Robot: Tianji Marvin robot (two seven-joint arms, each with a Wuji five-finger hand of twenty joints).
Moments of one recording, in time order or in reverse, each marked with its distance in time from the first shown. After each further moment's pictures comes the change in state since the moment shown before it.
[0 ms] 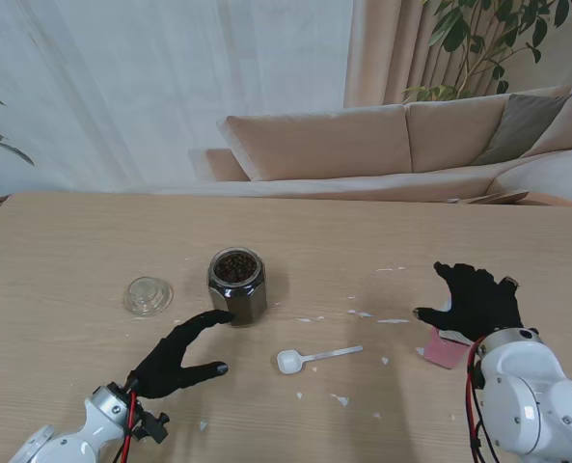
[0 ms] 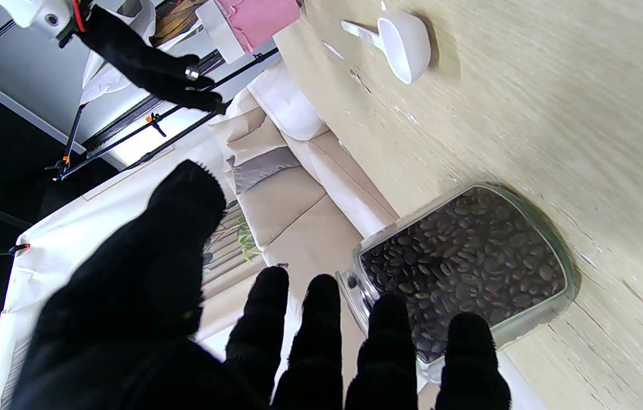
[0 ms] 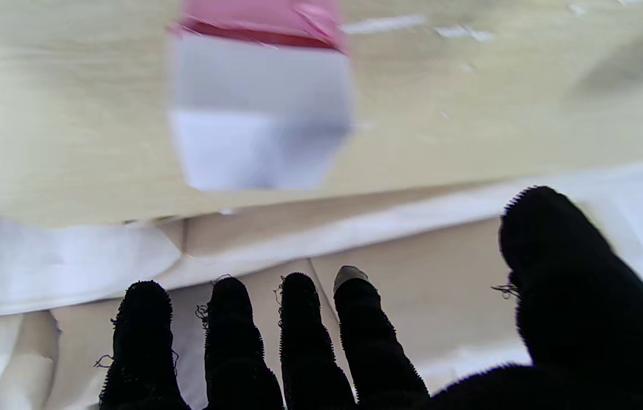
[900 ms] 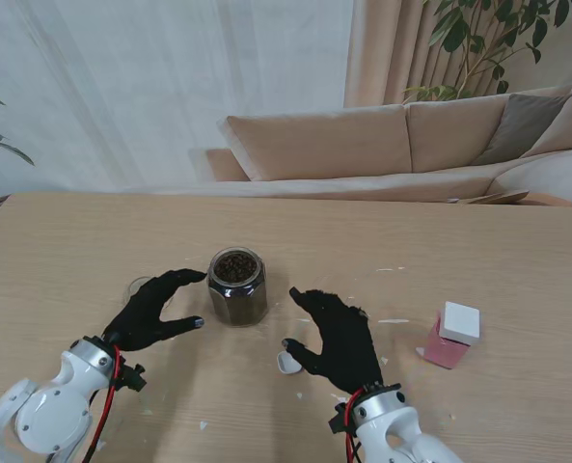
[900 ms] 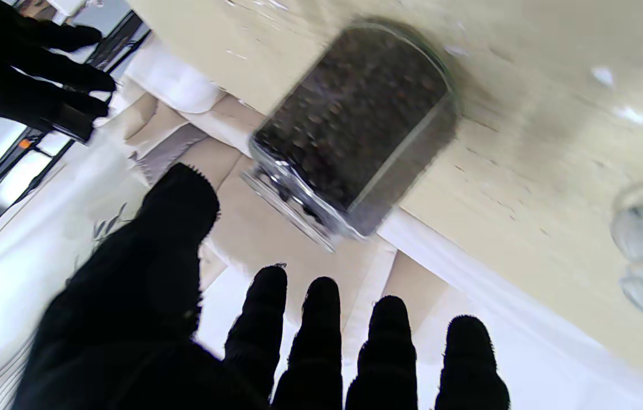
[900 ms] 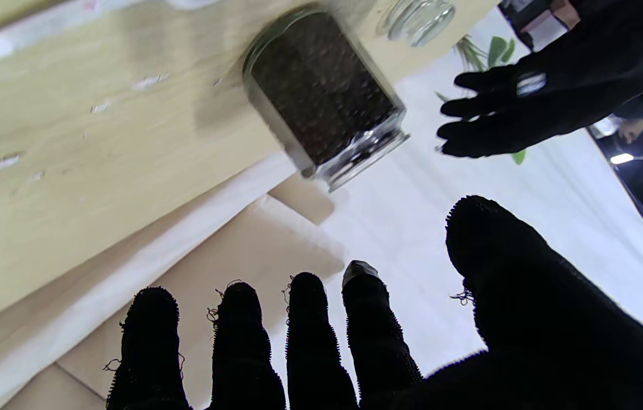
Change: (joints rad) left arm -0.098 -0.006 -0.107 -0.047 0.258 0.219 0.016; right arm 0.071 -0.070 -0.519 0.192 0.288 -0.240 -0.604; left_hand 0.000 0.036 -0.061 0.011 0.020 -0.012 -0.027 -0.024 -0.004 -0.001 -0.025 -0.025 -0.010 -0.001 -0.007 0.000 -0.013 -0.013 -0.010 0.011; right_hand 0.117 0.054 0.026 0.115 0.005 -0.055 0.067 -0.060 0.011 -0.063 -0.024 -0.012 -0.010 -0.062 -0.025 -0.048 -0.014 -0.058 -0.038 -0.031
